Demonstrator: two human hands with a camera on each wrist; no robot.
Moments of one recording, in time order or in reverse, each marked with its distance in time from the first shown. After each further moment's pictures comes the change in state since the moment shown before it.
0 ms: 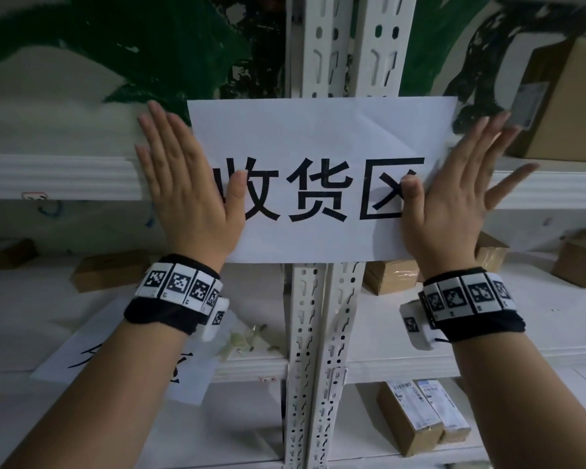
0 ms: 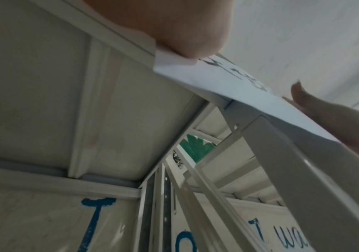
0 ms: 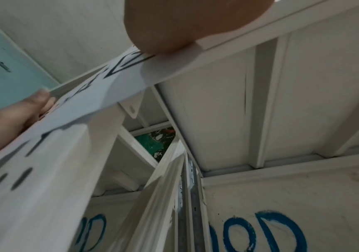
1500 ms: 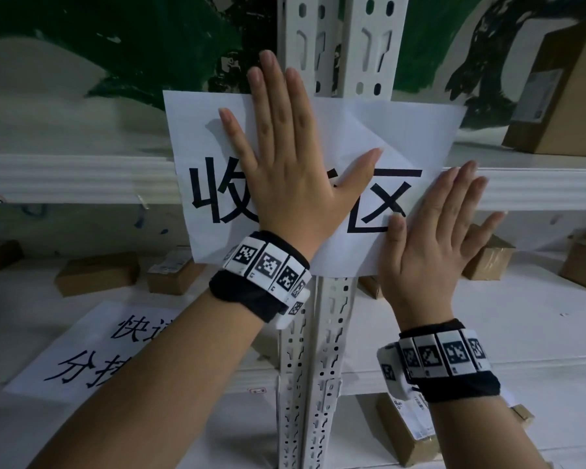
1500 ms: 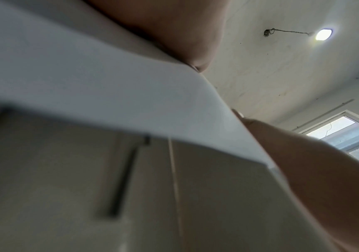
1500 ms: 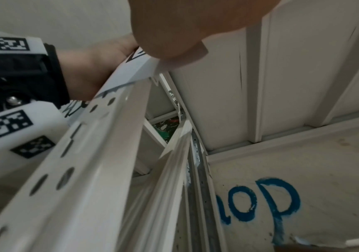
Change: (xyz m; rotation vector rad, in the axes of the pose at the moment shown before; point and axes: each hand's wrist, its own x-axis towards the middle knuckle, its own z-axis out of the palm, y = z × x) left_hand 0.015 0.135 0.019 -0.014 0.005 0.066; right_hand -0.063 -0.002 0.020 0.091 -0.017 0.107
